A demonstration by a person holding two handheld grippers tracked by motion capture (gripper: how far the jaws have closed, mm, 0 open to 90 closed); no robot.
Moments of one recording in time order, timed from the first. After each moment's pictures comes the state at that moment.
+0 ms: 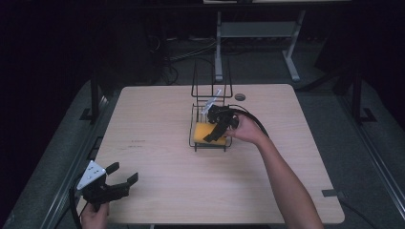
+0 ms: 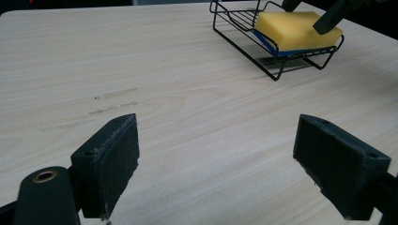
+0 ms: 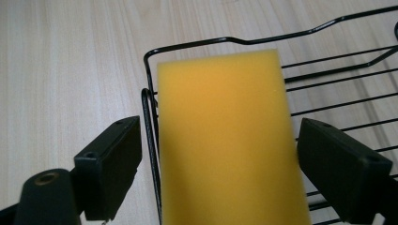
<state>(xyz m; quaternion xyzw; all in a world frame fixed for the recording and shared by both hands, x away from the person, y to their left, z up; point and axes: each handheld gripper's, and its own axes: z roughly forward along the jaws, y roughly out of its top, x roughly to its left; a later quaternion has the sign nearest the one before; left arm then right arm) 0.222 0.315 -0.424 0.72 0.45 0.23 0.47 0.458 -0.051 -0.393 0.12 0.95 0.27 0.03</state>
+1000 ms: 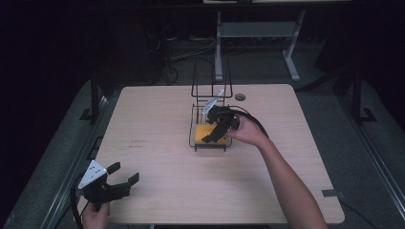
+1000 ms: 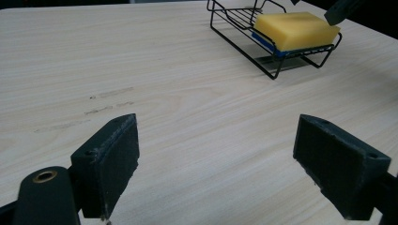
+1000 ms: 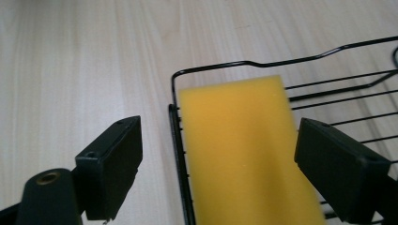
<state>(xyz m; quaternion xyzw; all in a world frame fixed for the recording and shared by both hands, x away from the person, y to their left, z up) 0.224 0.314 -0.425 0.72 0.45 0.23 0.47 0.444 -0.052 -0.381 0.11 0.95 0.30 0.02</state>
